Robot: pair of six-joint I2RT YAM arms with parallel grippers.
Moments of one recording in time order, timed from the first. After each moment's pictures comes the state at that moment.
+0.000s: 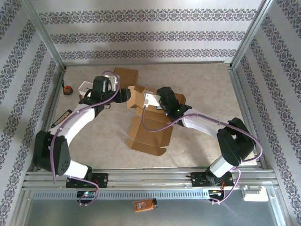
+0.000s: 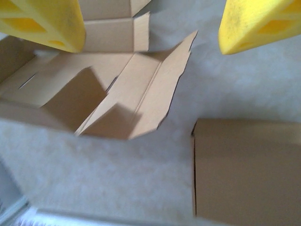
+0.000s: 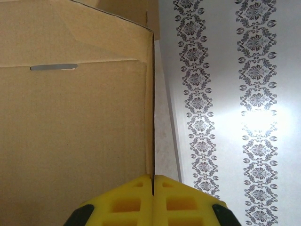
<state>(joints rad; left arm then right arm) -0.24 1.49 1.06 -0.24 0.27 -0.27 0.68 1.60 1.01 0.09 0.35 -1.07</state>
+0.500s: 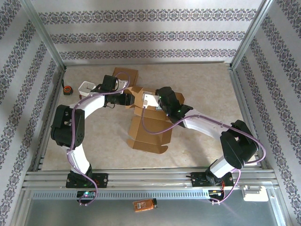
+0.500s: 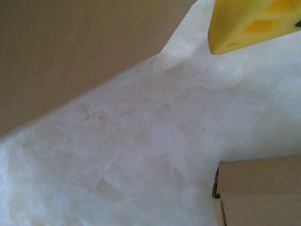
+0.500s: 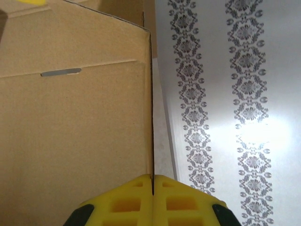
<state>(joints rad) -0.21 1.82 1.23 -0.34 0.43 -0.12 0.70 1.56 1.01 0.08 0.30 -1.08</state>
